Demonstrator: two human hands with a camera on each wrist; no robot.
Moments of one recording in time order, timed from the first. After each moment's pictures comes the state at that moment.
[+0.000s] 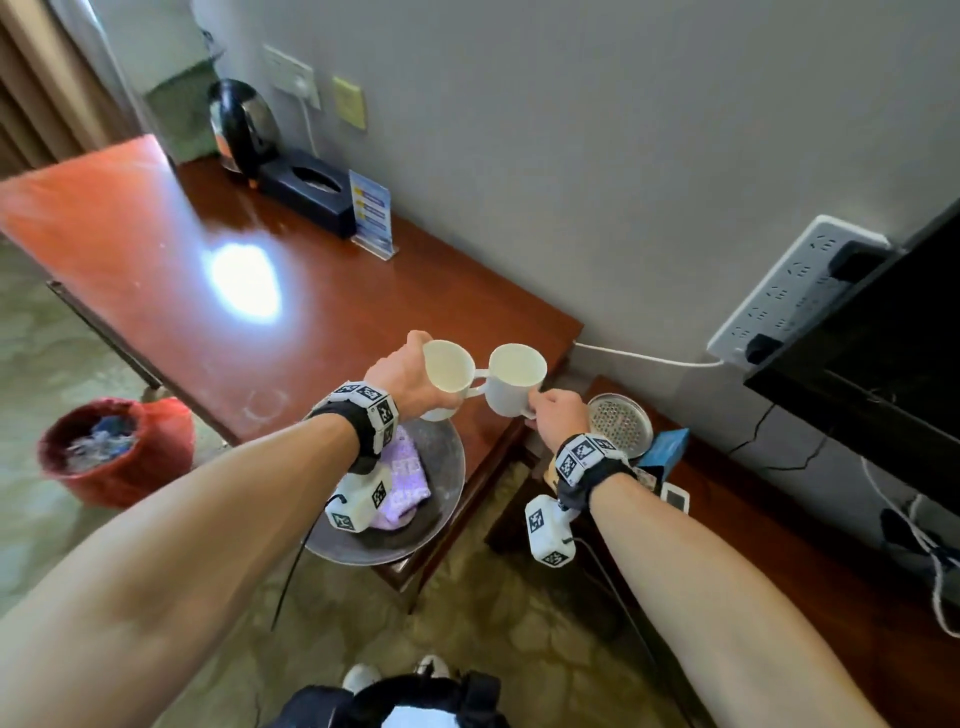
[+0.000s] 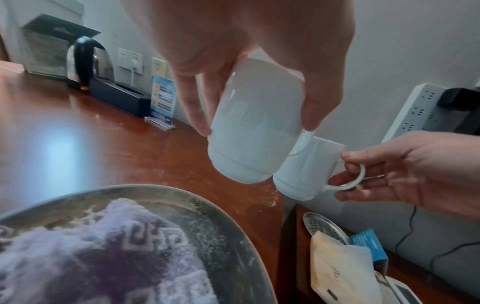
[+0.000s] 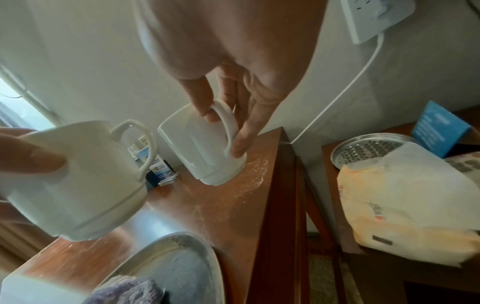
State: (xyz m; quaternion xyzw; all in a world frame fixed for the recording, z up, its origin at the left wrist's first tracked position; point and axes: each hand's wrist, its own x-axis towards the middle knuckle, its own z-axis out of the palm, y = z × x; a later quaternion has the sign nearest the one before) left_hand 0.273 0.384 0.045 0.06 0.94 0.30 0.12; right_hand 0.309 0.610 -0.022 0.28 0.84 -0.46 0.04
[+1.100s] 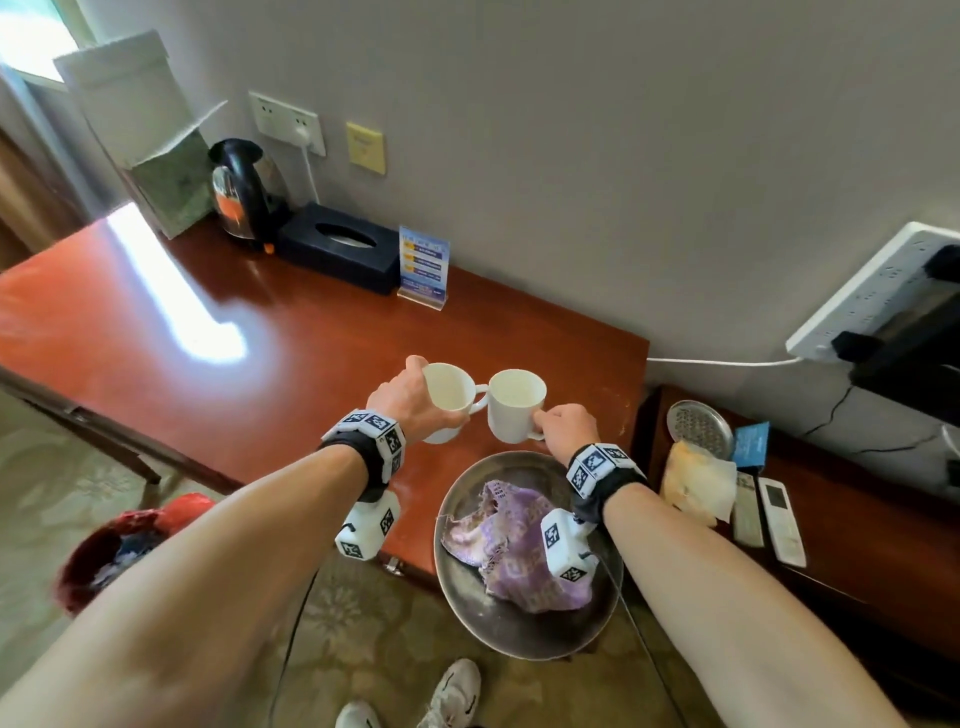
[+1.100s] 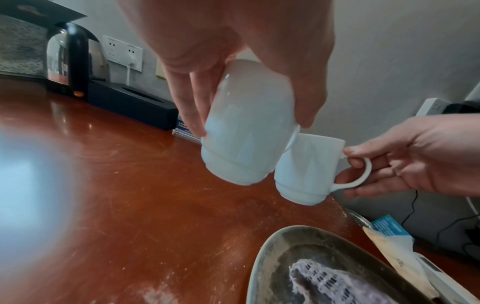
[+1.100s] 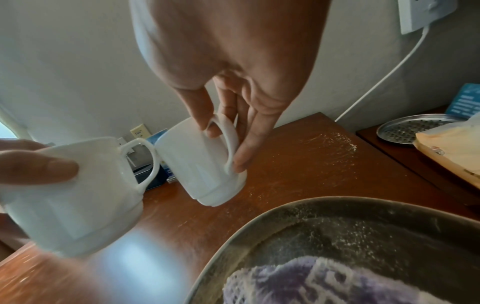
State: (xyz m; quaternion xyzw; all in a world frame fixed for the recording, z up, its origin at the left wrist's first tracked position) left_hand 0.124 0.188 0.033 0.14 0.93 0.28 0.18; right_hand 0.206 0.404 -0.005 0.37 0.84 -0.39 0.03
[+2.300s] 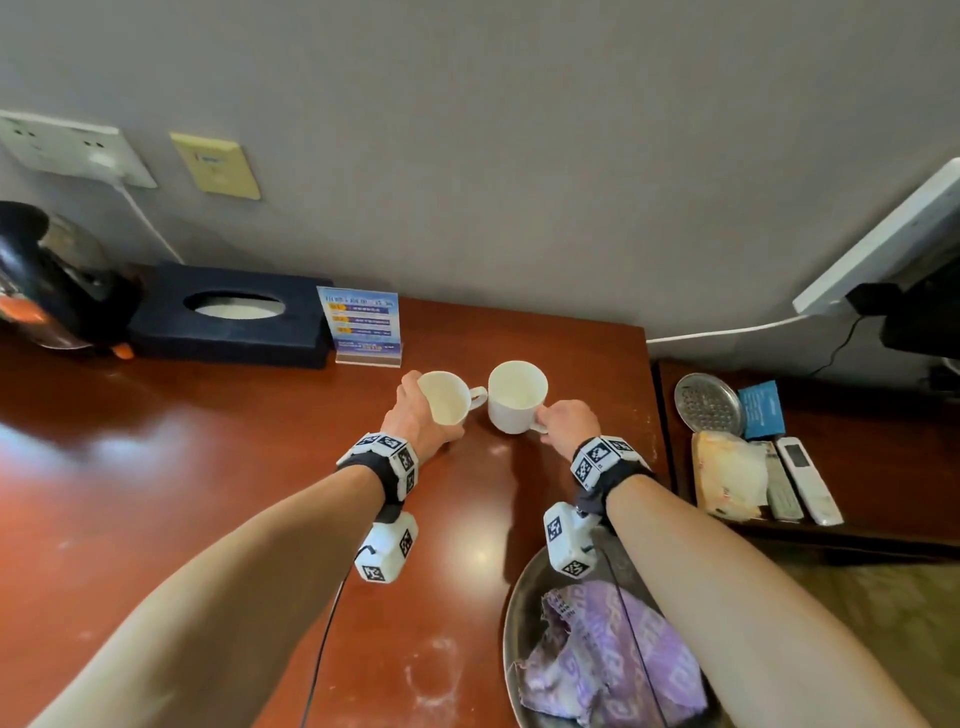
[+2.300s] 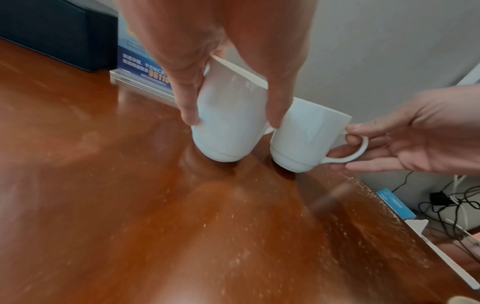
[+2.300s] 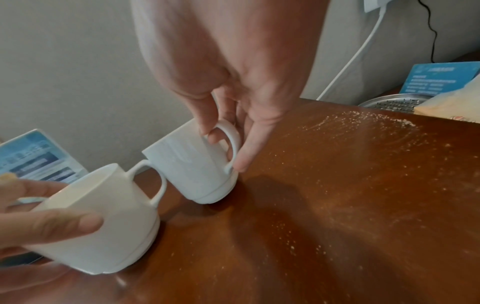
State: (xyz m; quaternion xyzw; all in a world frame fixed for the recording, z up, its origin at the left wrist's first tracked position) left_hand -0.073 0.273 -0.043 0.17 0.88 0.31 0.31; right_hand 0.054 0.450 -0.055 0.50 0.75 -0.43 0.05
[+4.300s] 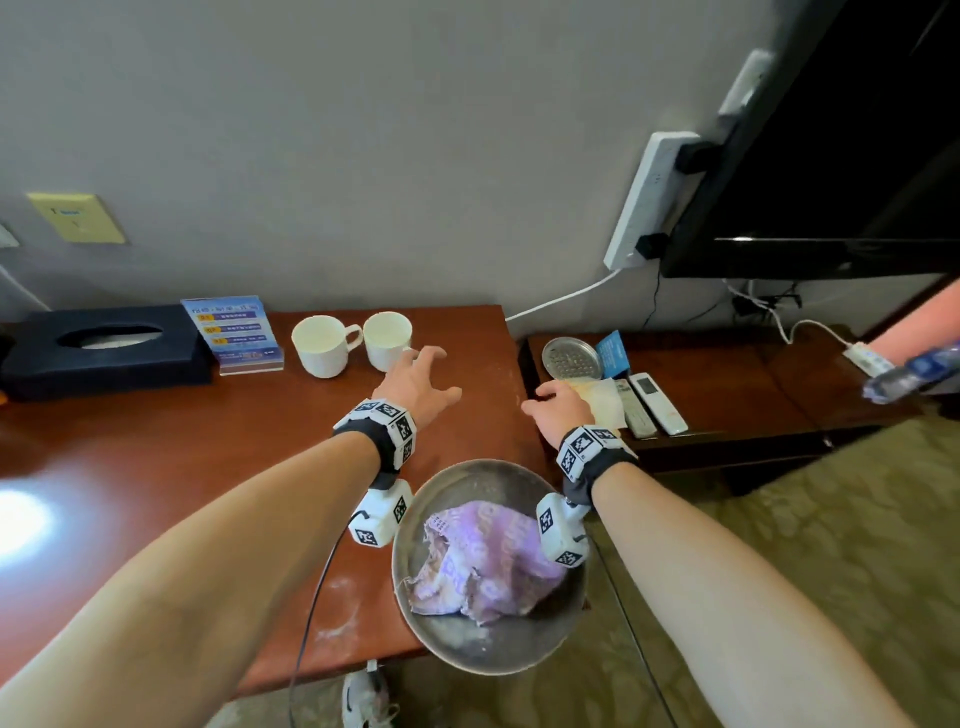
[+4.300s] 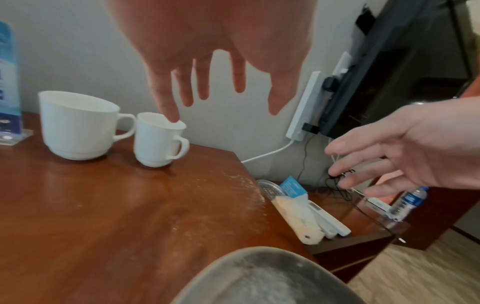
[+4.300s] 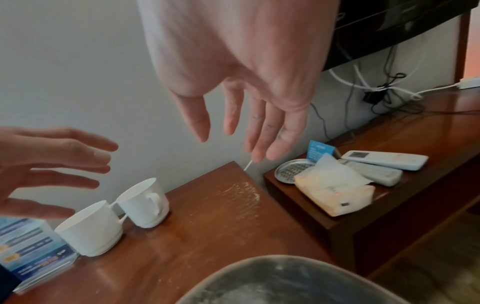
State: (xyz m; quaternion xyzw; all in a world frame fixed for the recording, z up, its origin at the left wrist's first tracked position) left_hand 0.083 0.339 0.035 0.39 0.86 0.25 0.22; right_hand 0.260 0.450 0.037 0.57 0.73 -0.37 -0.08
